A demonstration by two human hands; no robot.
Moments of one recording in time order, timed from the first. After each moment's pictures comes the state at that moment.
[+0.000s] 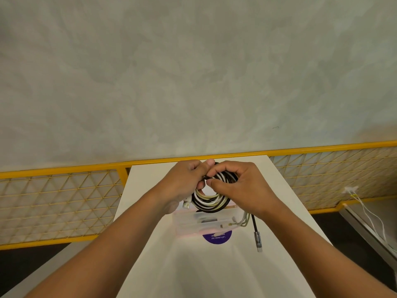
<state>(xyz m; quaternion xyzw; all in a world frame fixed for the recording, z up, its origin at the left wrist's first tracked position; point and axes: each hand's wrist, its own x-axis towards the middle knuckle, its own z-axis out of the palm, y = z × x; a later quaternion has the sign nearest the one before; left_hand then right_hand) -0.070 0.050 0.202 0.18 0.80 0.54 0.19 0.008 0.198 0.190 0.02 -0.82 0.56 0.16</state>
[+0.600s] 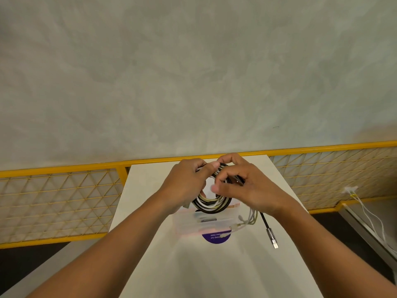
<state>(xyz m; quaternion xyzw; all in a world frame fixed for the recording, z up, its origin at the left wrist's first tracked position) -0.064 0.054 0.202 0.22 0.84 0.48 0.11 0.013 0.214 0.202 0.06 -0.85 0.51 0.07</state>
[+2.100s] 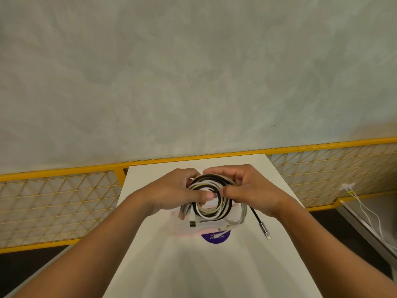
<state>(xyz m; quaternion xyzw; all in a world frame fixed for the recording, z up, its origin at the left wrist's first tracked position) -0.071 0.025 0.209 0.28 0.82 0.42 0.29 0.010 0.224 0.191 0.05 -0.79 0.62 0.00</state>
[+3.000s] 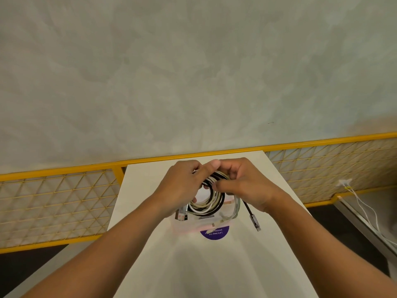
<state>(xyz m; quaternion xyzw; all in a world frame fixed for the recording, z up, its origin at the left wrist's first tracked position) -0.052 0.051 0.205 0.23 0.84 0.47 0.11 0.005 0.218 0.186 0.07 -0.77 0.63 0.04</state>
